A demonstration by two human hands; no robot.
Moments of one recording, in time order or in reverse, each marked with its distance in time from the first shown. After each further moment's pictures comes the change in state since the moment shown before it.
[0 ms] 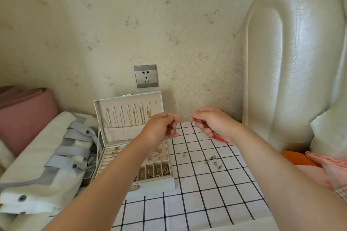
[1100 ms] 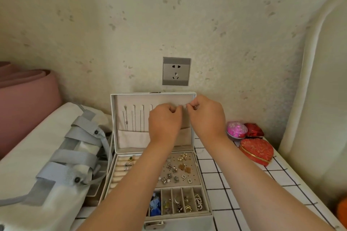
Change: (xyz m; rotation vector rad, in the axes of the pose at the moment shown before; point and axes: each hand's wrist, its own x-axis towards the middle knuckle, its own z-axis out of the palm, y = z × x) left_hand 0.100 -0.022 -0.077 0.574 0.635 0.351; right_hand 0.144 0.010 0.106 -0.719 0.754 -0.390
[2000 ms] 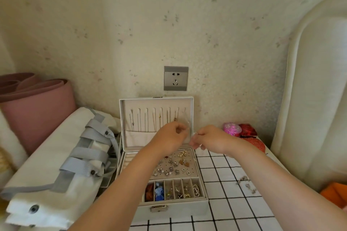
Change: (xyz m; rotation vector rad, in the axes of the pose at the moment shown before) left_hand -0.035 -0.002 -0.035 0.060 -0.635 -0.017; right_hand -0.030 0.007 -0.067 0.161 -0.913 0.288
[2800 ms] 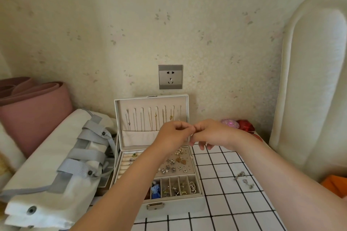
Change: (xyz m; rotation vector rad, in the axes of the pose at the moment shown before) left_hand -0.012 0.020 0.018 -0.378 0.063 -0.030; right_hand -0.007 0.003 -0.017 0.101 -0.117 -0.049
